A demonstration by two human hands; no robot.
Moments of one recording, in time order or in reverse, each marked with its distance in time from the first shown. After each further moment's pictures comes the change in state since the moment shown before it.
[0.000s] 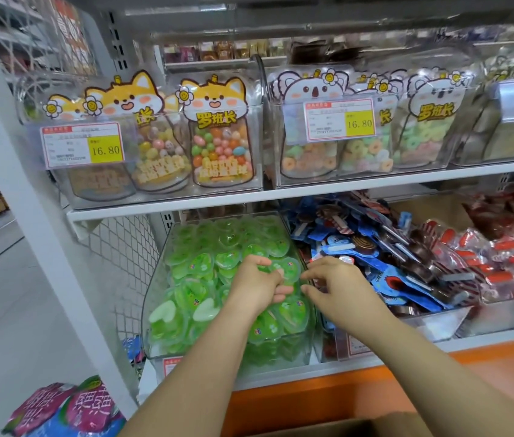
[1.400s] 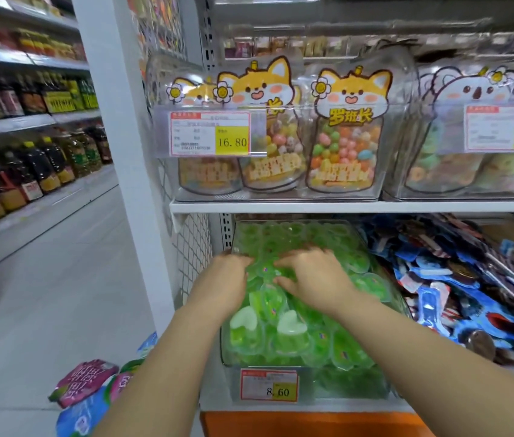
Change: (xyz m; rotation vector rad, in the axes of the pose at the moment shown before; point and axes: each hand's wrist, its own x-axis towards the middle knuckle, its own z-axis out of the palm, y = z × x) left_hand 0.026 -0.021 -0.162 1.090 0.195 0.356; right_hand 0.091 -0.106 0.076 -0.402 -0.185 -0.248
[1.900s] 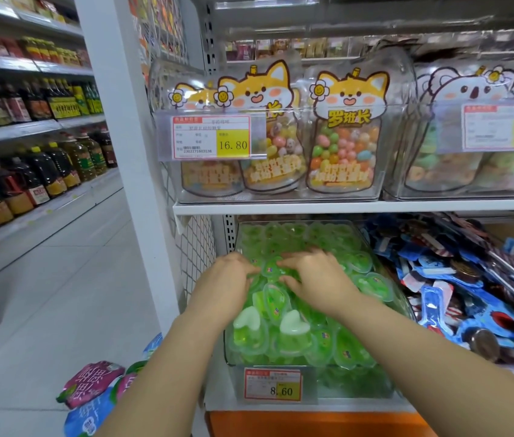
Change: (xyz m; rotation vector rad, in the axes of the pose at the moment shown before) left_hand -0.009 -0.004 0.000 -0.001 0.057 0.094; right_hand -0.004 0.002 0.004 0.105 -0.005 0.021
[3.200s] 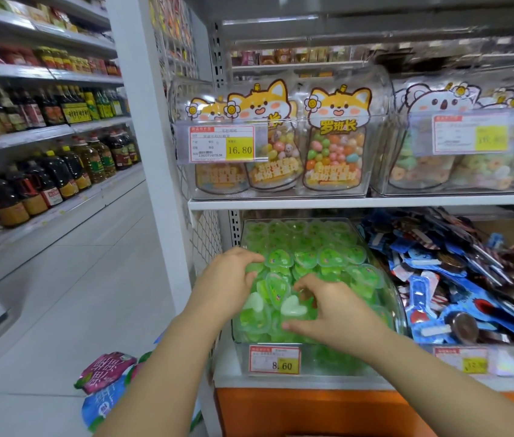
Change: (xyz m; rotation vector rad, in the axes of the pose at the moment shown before) left_hand -0.032 0.019 -0.027 -0.142 0.079 -0.036; right_hand -0.081 -0.013 -0.011 0.228 -0.016 0.034
